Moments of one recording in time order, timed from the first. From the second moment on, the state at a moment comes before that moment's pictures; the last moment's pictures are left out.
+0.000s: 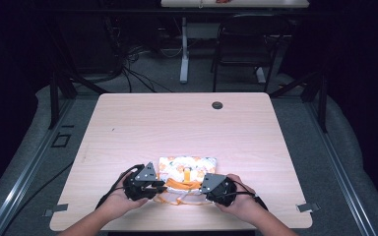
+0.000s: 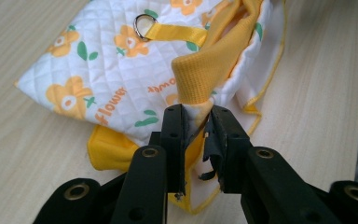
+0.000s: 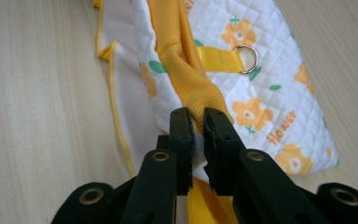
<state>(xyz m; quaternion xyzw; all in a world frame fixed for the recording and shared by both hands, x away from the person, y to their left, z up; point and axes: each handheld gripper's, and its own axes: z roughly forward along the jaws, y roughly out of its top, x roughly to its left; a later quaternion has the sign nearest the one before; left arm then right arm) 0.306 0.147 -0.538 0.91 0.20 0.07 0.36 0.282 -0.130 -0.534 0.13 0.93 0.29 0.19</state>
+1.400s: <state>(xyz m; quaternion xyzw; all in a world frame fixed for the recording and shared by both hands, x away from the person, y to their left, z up) 0.305 0.138 -0.554 0.91 0.22 0.05 0.36 0.287 -0.147 -0.550 0.21 0.92 0.29 0.15</state>
